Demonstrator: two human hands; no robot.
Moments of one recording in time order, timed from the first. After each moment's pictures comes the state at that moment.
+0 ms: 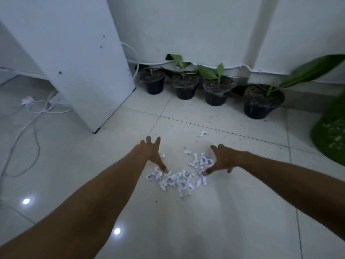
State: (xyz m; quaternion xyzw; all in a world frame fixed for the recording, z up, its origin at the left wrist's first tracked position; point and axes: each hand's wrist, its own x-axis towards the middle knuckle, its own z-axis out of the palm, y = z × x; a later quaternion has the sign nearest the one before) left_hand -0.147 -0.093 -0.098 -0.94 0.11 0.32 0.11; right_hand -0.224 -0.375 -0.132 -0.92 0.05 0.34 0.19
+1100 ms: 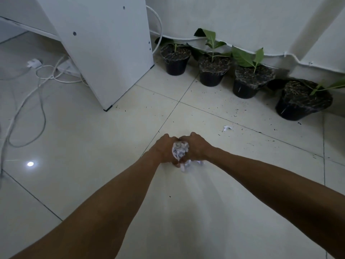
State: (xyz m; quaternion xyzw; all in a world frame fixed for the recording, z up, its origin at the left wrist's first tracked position) left_hand -0.142 -0.059 -0.167 -0.94 0.18 0.25 -0.12; right_hand -0.151 -0.216 -0.163 -0.95 -0.12 0.24 0.17
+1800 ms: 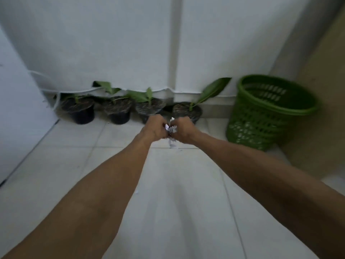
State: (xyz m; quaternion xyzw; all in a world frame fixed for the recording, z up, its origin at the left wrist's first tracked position) left_hand -0.143 -0.304 0.005 -0.89 0.35 0.09 -0.26; right_hand -0.212 -0.429 -0.006 -0.97 0.12 -0.07 0.21
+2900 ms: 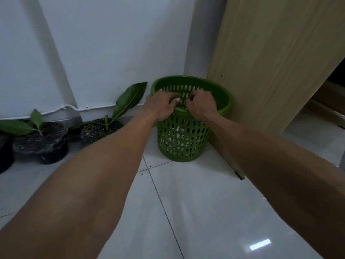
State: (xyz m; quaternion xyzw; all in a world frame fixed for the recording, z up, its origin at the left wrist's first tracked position) left_hand -0.189 -0.644 0.040 -0.77 0.60 0.02 -0.23; right_hand -0.330 -0.713 0.061 -0.85 0.45 -0.24 0.11
